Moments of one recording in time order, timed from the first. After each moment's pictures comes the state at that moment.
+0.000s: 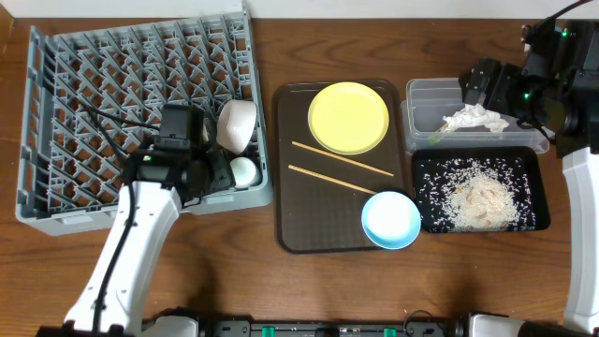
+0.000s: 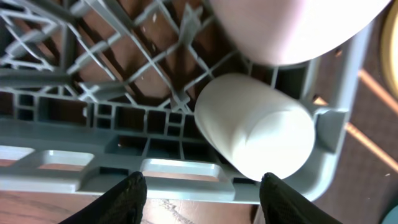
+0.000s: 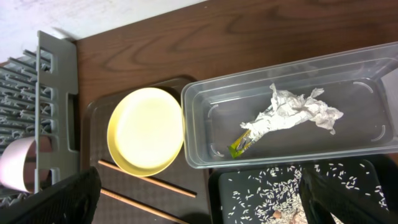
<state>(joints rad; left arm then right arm) -0.10 1.36 1.04 -0.93 0.05 -0.41 -0.09 1.48 1.63 -1.01 -0.23 0.23</state>
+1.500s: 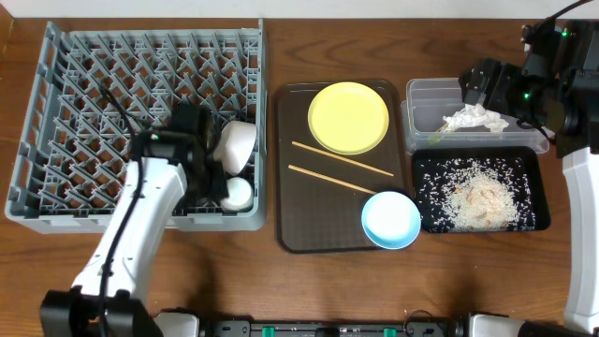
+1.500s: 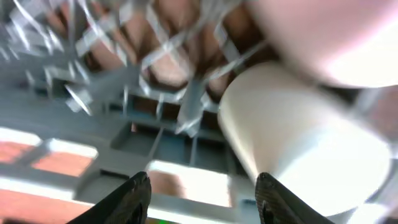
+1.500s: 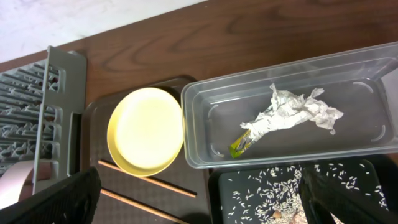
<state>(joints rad) -0.11 1.47 1.15 -1.14 -0.03 -0.33 -0.09 1.48 1.63 -1.01 -0.23 0.23</state>
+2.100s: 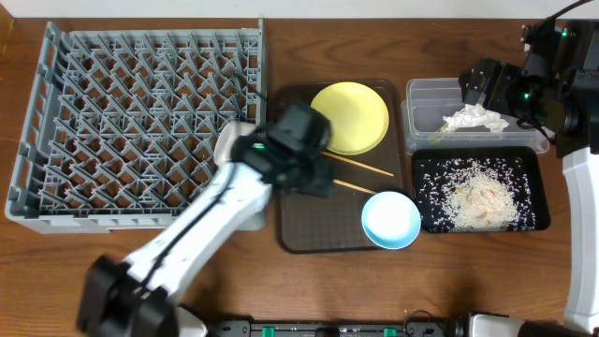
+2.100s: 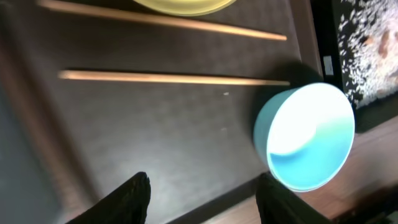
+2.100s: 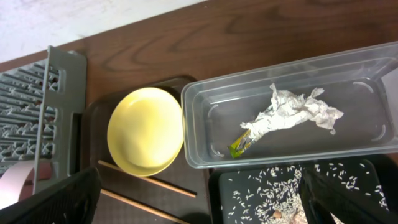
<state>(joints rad) -0.62 1.59 1.25 -0.83 0.21 -0.41 -0.09 1.48 1.63 -1.01 -0.23 0.23</state>
